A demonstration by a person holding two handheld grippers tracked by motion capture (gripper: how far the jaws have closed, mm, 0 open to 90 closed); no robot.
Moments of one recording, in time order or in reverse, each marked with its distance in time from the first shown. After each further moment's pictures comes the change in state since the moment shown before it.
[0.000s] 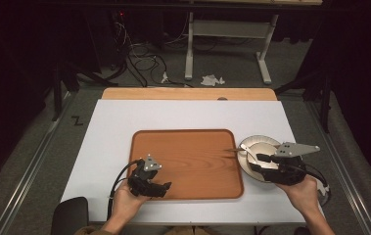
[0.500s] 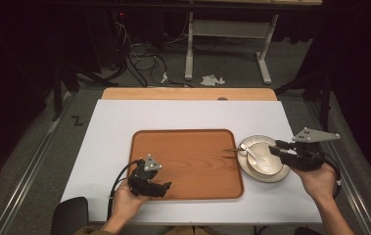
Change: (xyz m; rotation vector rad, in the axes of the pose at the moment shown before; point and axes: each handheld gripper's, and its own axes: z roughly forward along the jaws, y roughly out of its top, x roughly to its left) left arm 0.000 0.000 0.001 0.004 0.004 0.003; right arm -0.046 0.006 -0.022 0.006 -0.177 0.061
